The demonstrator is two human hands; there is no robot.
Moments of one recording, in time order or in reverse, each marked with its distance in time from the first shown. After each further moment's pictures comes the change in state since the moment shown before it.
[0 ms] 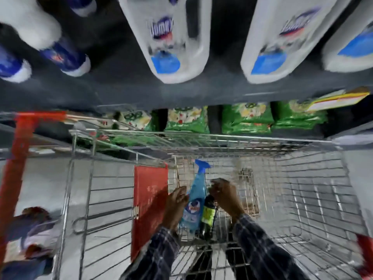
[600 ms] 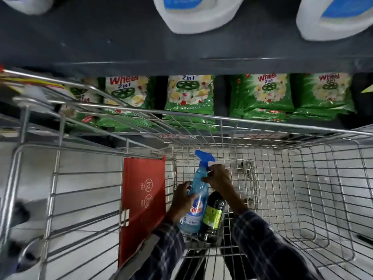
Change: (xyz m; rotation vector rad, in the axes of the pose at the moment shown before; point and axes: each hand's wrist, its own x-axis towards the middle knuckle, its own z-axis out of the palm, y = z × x) left_hand 0.088 -0.061 0.031 0.238 -0.066 0.065; right_hand 0.093 0.012 0.053 -0.049 -0.021 0.129
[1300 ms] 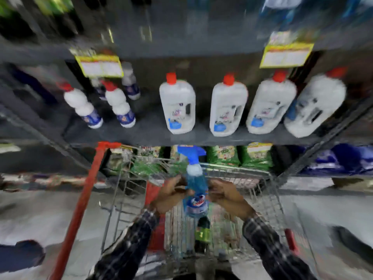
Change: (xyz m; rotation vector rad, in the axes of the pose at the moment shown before) left_hand -0.260 0.226 -0.111 -0.248 -0.118 0.552; right_hand -0.304 -0.052 -0.205 0.350 -0.114 -0.654
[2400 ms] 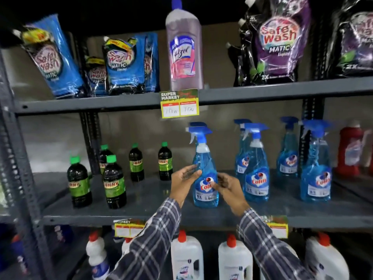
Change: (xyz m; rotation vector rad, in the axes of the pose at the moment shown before) left_hand 0.135 0.439 -0.073 -0.209 0.369 0.710; right_hand 0.131 -0.410 -0.148 0.144 0.368 -0.743
